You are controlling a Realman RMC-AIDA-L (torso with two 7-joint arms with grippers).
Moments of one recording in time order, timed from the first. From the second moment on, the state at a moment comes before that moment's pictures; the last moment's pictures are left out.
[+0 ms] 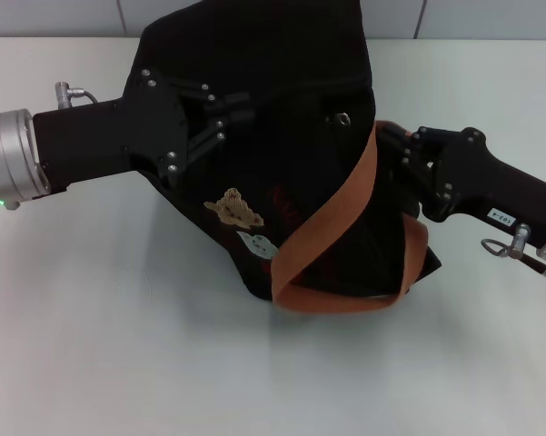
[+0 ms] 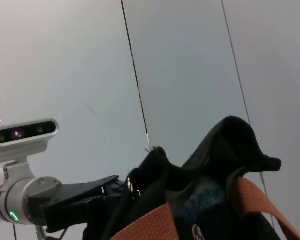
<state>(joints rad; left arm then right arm) -0.45 -2.07 0.93 0.79 1.58 1.64 -1.10 0.54 2.08 -0.60 -0.19 -1.66 -1.62 0.85</state>
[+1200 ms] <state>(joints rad) -0.46 -2.07 0.94 0.78 1.58 1.65 -1.10 0.64 2.09 -0.64 -0.14 -1.67 -1.54 0.84</state>
